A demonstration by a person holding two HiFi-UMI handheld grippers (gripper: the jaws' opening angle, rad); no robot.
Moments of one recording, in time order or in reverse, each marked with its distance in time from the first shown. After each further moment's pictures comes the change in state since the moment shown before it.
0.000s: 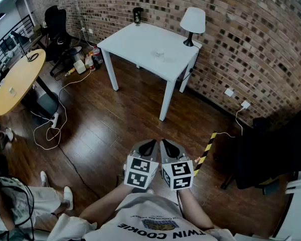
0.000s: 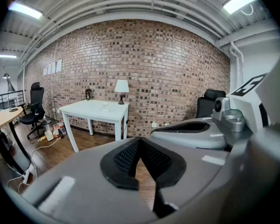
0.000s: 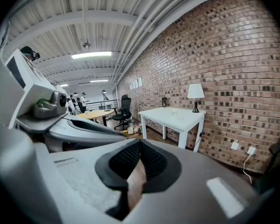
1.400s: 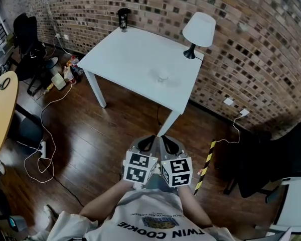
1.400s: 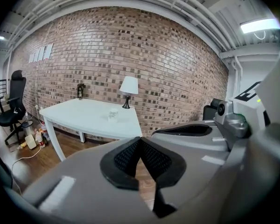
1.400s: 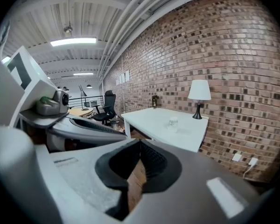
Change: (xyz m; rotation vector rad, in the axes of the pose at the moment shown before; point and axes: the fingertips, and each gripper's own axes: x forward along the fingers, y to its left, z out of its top) left arm 0.198 0.247 0.098 -0.041 -0.001 -0.161; right arm 0.298 -0.072 0.110 -0.001 0.035 -0.158
